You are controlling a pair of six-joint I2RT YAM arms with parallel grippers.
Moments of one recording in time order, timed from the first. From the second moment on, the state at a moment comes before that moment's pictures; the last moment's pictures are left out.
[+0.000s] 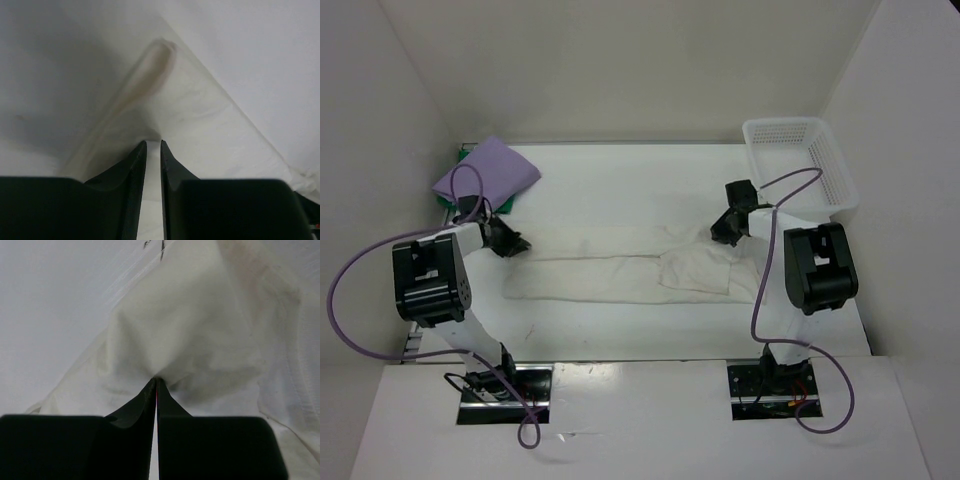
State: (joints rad) left arm 0.23 1.74 0.93 -0.22 0.28 -0.69; right arm 0.16 1.78 1.03 -0.28 0.06 0.92
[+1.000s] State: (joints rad) left arm 0.00 1.43 1.14 -0.36 0.26 -0.60; right arm 0.46 1.81 1.05 -0.30 0.00 0.98
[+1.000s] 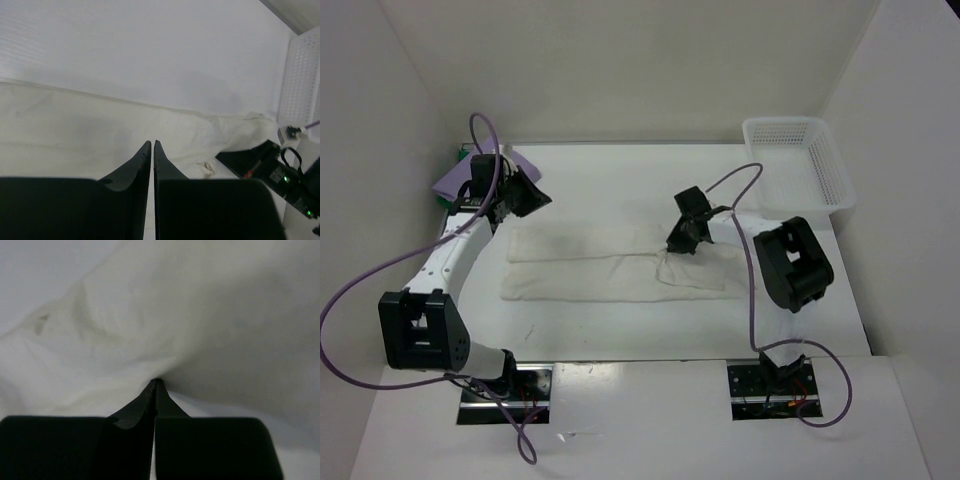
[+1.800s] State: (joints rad) left arm -0.02 1.26 1.11 -0.52 0.33 -0.54; right arm 0.60 1.95 1.80 -0.45 0.01 0.77
